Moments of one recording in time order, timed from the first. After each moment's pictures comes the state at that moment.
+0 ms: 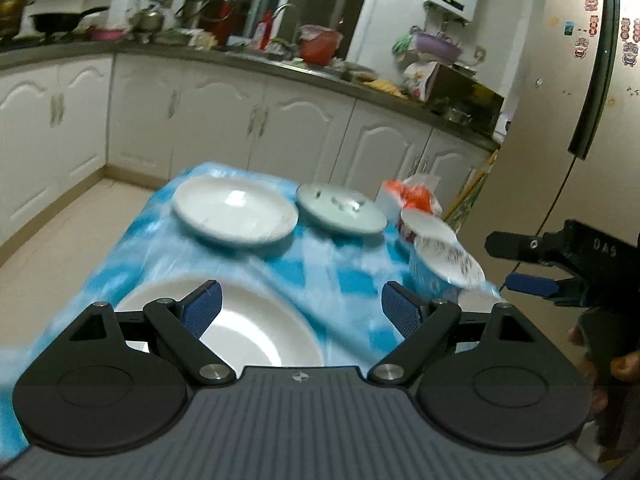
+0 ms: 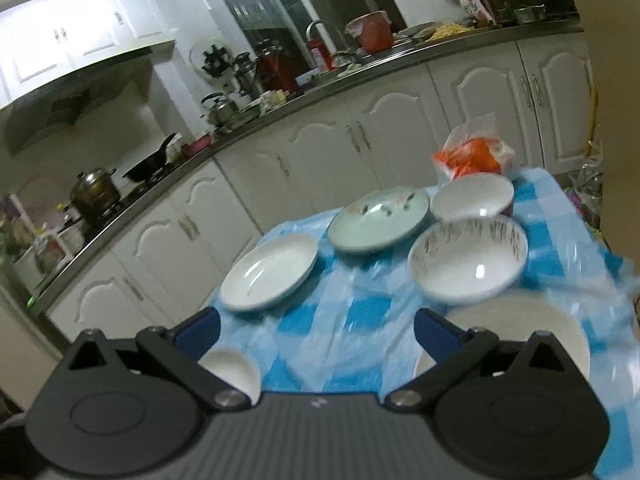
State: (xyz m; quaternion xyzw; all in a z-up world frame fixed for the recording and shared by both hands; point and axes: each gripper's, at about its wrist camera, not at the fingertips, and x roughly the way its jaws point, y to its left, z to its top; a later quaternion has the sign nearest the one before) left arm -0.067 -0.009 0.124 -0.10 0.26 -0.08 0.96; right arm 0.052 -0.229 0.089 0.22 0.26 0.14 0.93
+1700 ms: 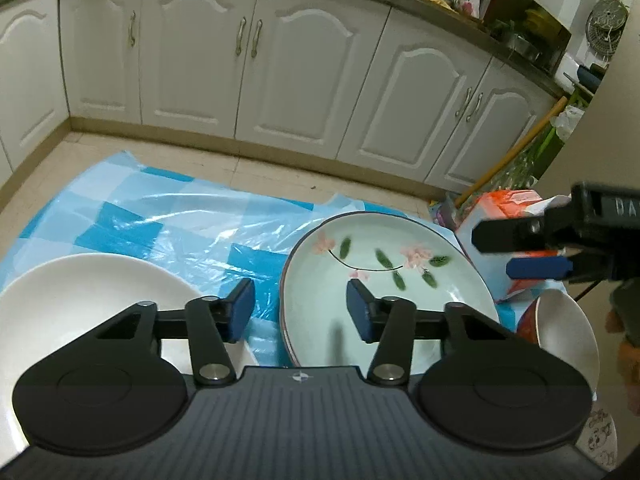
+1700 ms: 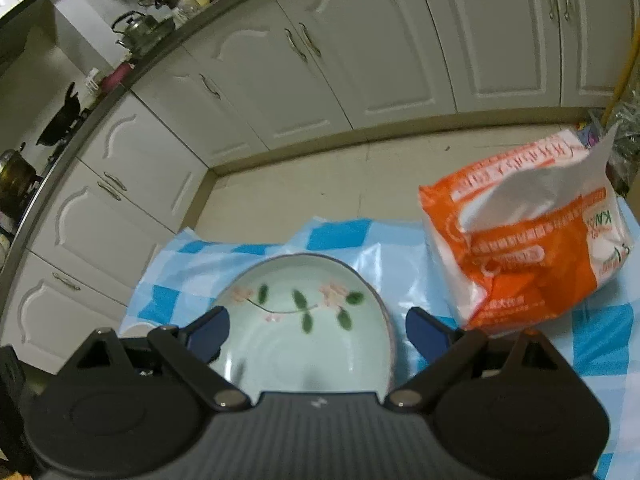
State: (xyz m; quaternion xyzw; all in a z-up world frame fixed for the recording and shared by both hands) left arm 0.253 -0.059 0.062 -0.08 0.41 -0.07 0.91; right arm 0.380 -0.275 0.049 0.22 0.46 0.14 0.85
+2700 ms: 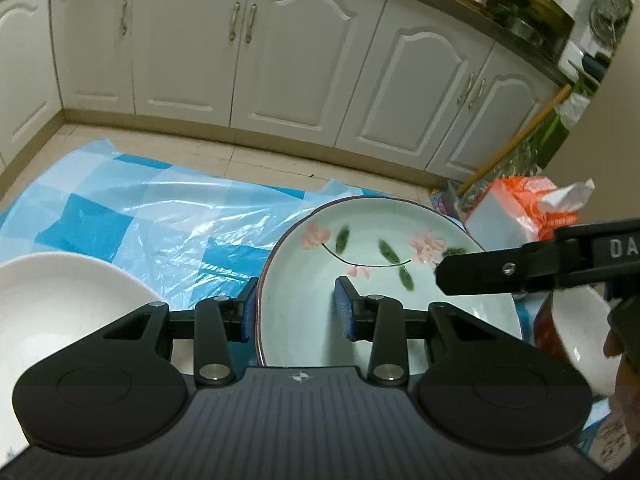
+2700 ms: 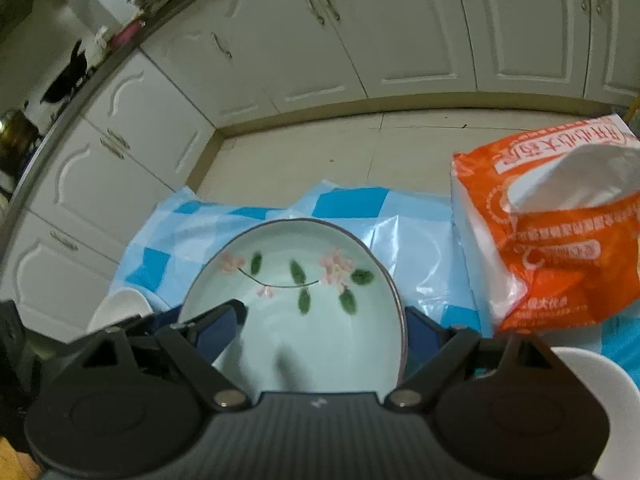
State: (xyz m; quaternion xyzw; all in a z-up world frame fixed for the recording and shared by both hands) left arm 0.270 -0.067 0.046 -0.08 0.42 -0.07 0.90; right arm 0.388 -0.263 0.038 0.19 0.49 0.17 0.83
